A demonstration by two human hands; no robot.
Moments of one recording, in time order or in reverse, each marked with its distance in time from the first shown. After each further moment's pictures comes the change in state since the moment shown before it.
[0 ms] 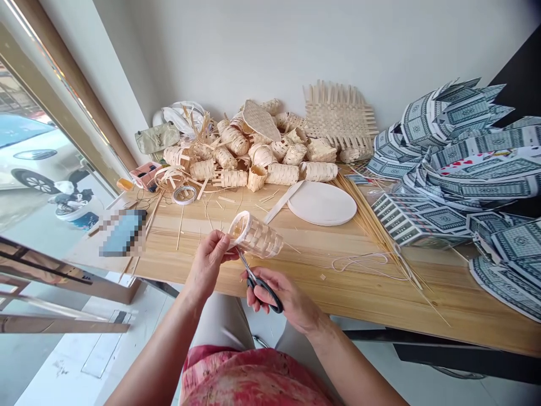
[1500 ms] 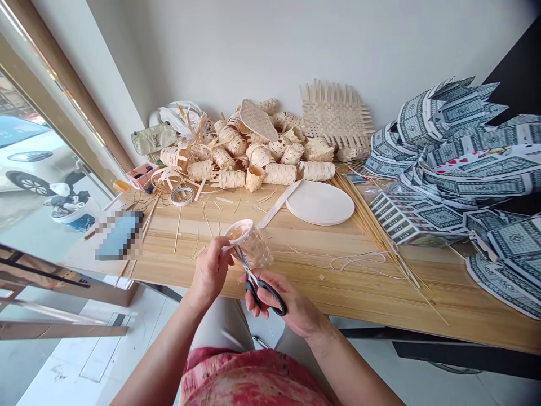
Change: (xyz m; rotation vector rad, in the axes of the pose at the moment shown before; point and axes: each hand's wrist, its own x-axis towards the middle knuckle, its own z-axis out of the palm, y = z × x) left_hand 0.001 -0.023 -0.010 0.805 0.057 0.663; right_hand 0.001 0.010 -0.006 0.082 -0.080 -0.051
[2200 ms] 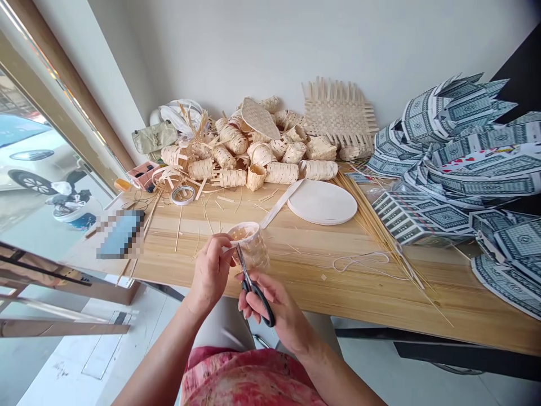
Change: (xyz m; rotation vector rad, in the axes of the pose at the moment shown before) left_hand 0.002 0.011 -0.004 -0.061 -0.012 -0.046; right_hand -0.002 0.008 0.025 -0.011 0.194 -0.045
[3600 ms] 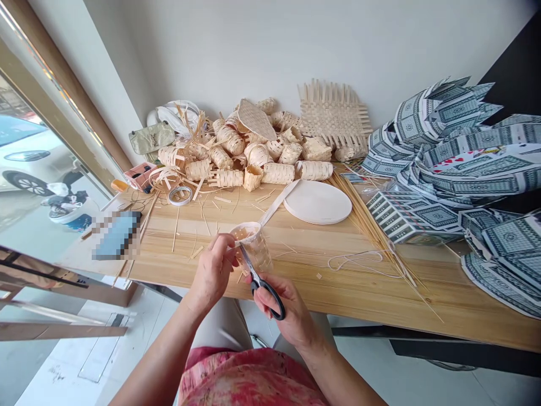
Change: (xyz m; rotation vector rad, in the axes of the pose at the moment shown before) left_hand 0.005 0.012 0.004 -0.061 -0.108 -0.059; right_hand -0.001 0.007 -0.015 0.044 0.032 -0.134
